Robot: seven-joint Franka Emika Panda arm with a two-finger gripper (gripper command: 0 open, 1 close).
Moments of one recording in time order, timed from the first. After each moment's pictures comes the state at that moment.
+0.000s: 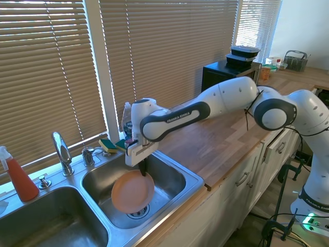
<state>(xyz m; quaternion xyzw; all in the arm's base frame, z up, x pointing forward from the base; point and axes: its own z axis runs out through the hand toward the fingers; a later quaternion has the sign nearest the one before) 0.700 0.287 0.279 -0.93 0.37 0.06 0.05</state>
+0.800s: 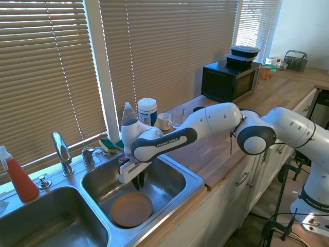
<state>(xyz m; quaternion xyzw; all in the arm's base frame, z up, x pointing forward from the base) 0.726 0.301 0.233 -0.92 0.38 0.05 0.03</state>
